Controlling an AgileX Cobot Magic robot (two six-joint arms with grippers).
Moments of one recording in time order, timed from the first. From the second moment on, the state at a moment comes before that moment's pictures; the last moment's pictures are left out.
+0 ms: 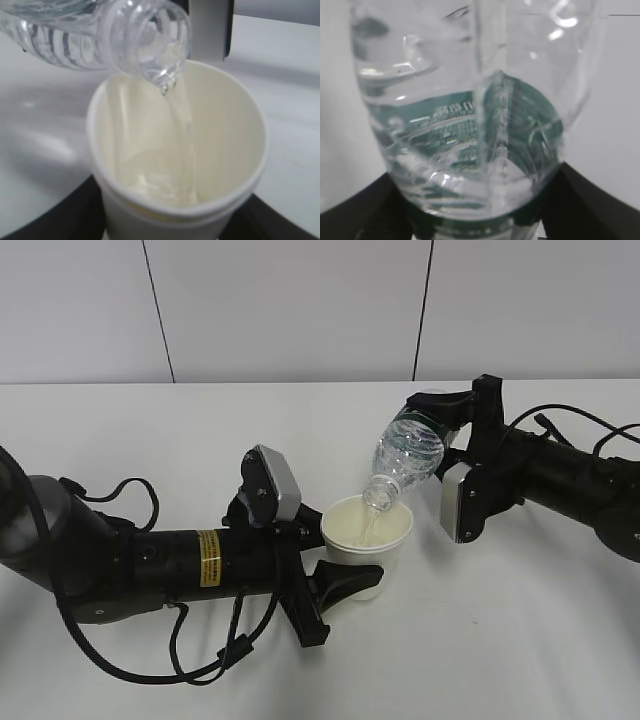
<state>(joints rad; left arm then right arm) -0.54 2.15 -0.84 0.84 -1.05 -0.26 0.04 2.09 -0.89 -0.68 -1.11 -1.35</state>
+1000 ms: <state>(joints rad) -0.54 2.15 -0.84 0.84 -1.05 -0.26 0.04 2.09 -0.89 -0.68 -1.11 -1.38</state>
